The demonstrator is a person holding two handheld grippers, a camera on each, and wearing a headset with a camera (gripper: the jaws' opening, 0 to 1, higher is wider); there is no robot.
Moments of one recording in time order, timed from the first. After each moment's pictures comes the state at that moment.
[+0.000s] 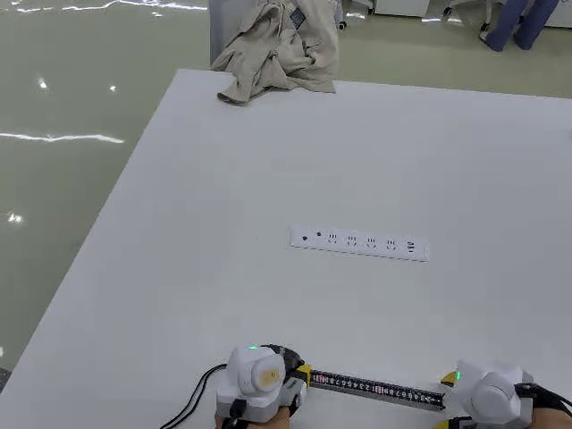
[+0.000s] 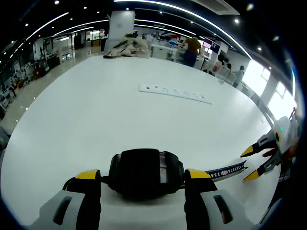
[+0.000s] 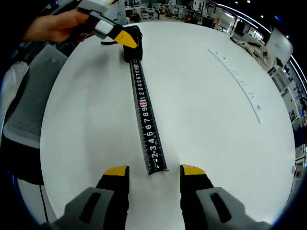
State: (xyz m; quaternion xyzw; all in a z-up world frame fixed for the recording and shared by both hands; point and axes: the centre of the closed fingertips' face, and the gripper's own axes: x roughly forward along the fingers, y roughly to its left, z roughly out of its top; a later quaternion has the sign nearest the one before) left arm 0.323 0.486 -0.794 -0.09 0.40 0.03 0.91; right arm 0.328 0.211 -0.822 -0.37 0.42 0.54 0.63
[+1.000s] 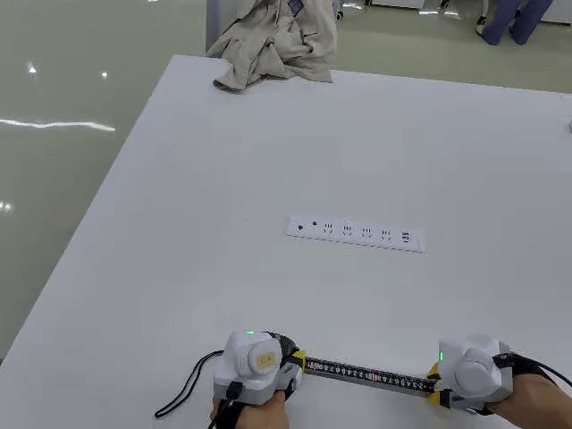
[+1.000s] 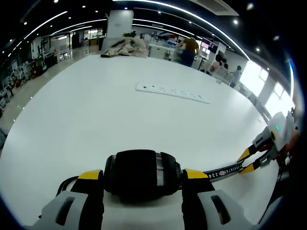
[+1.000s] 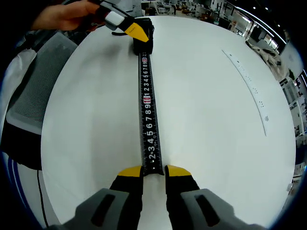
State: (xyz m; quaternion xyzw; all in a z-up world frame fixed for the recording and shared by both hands) left arm 0.326 0.481 -0.796 -0.09 0.40 0.02 0.91; right arm 0.332 0.212 -0.827 -0.40 0.41 0.57 0.58
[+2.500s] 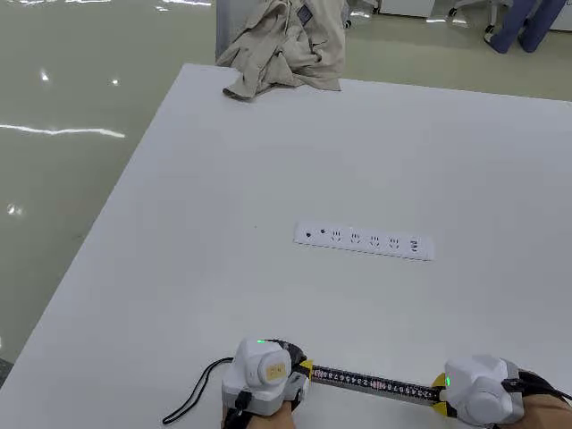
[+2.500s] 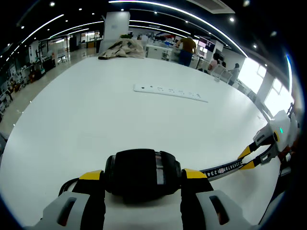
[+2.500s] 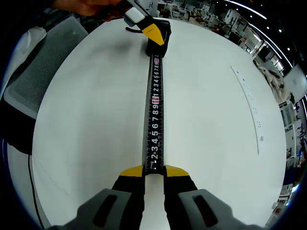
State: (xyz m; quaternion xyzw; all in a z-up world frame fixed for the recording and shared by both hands) left arm 0.326 0.481 -0.796 -0.08 0.40 0.01 0.91; right arm 0.332 0.220 -0.825 -0.46 0.35 0.59 0.57
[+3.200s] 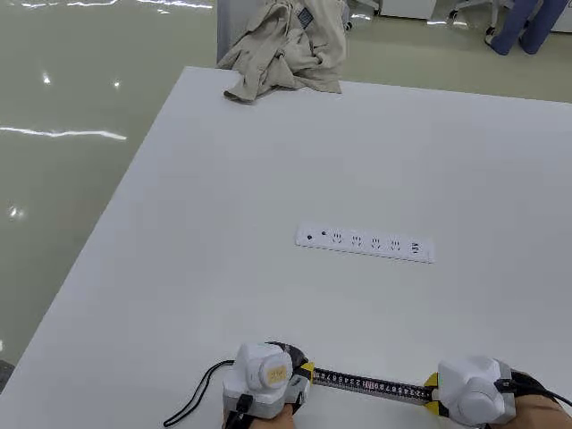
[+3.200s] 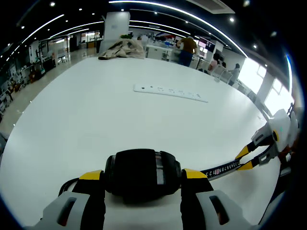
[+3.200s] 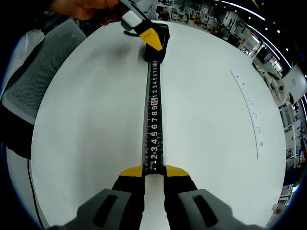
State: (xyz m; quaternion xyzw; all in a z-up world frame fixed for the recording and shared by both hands) left arm 0.326 0.481 -0.795 -0.08 0.39 0.01 0.92; right arm 0.334 0.236 -0.824 -0.45 0.34 0.59 0.57
